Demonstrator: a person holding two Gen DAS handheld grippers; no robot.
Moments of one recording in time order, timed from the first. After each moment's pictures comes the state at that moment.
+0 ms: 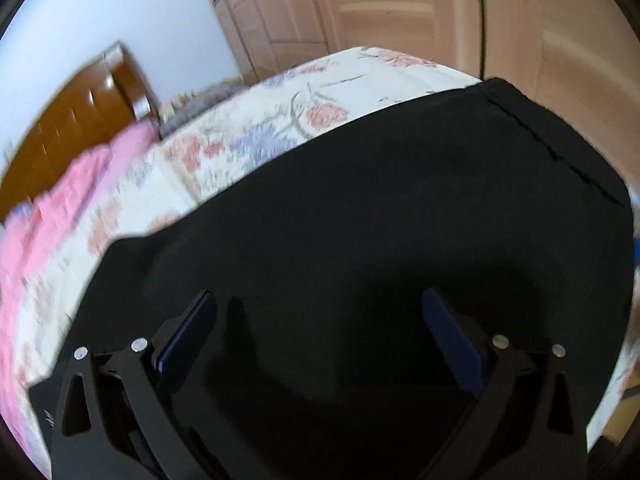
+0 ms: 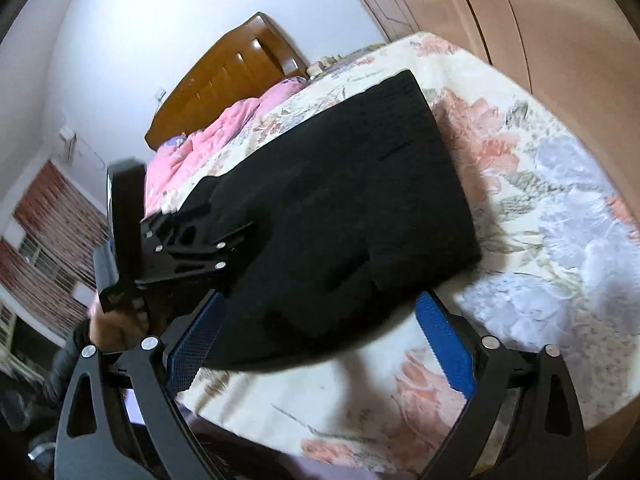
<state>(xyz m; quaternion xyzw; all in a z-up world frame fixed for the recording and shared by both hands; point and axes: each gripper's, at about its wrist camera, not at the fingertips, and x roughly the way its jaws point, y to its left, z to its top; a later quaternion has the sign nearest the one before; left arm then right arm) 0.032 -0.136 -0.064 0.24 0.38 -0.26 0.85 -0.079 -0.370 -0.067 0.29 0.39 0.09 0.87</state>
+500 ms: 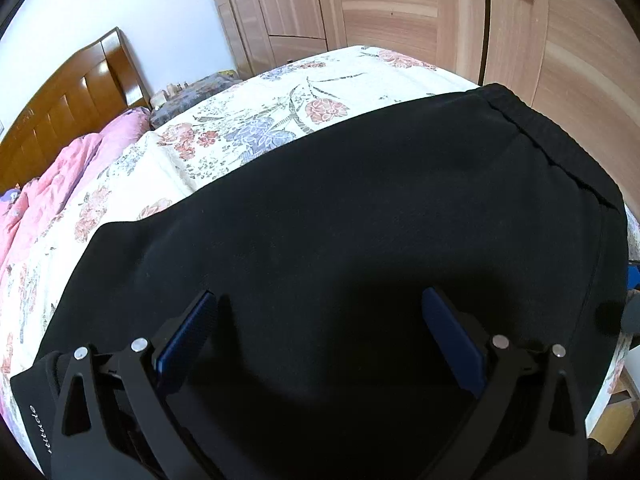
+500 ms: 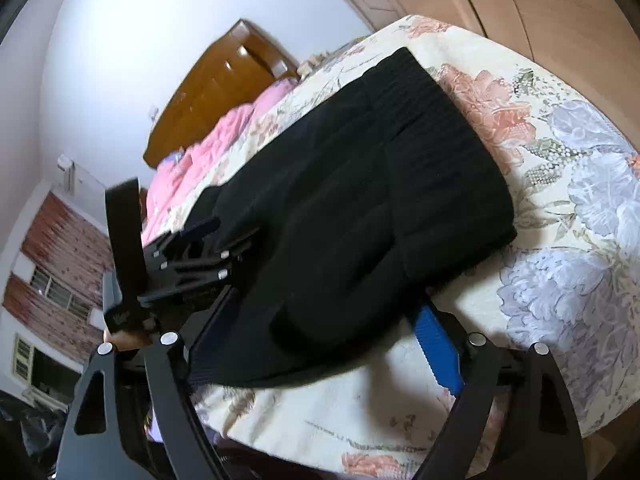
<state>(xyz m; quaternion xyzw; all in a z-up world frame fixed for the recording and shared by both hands) 0.036 -0.131 -0.068 0.22 0.39 -0.27 0.85 -0.074 -0.355 -0.068 0.35 0.37 0.09 0.86</state>
